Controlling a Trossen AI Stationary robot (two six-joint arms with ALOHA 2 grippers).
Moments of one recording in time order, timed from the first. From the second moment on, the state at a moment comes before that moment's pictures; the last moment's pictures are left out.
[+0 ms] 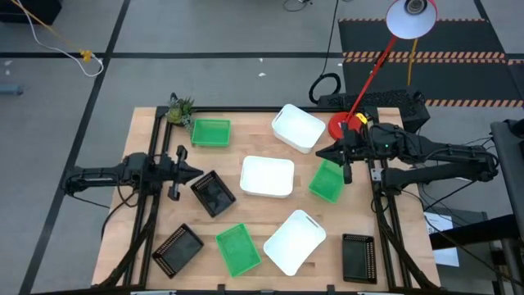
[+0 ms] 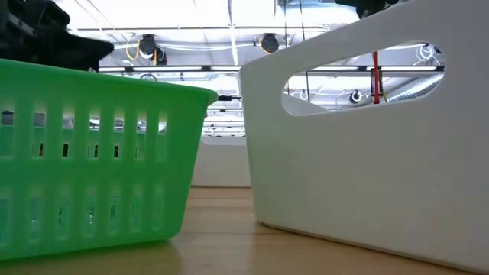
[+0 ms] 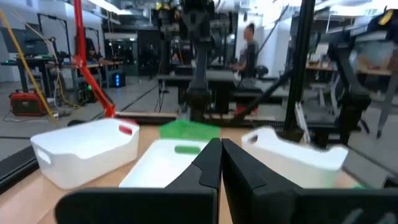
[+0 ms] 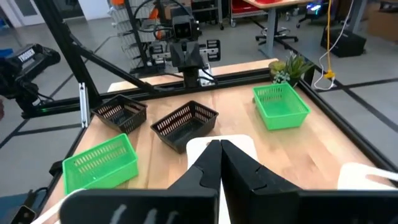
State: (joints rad) left arm 0.04 0.01 0.02 0.12 0.10 -0.05; right arm -0.09 0.76 0.81 -0.32 -0.05 0.13
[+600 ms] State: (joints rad) left arm 0.04 0.41 0.62 -0.20 0.10 0.05; right arm -0.09 0.84 0.81 -0.28 0.05 0.17
